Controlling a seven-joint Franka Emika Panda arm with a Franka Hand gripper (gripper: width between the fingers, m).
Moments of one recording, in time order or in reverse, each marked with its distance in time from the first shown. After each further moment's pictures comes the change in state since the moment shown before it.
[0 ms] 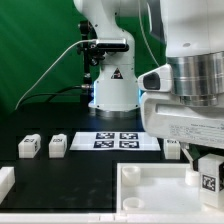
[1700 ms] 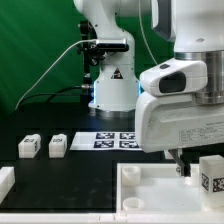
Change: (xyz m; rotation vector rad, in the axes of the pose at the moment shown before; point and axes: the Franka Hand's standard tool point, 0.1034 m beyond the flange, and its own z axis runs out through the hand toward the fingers) arm -0.001 0.000 -0.003 -0.066 0.013 -0.998
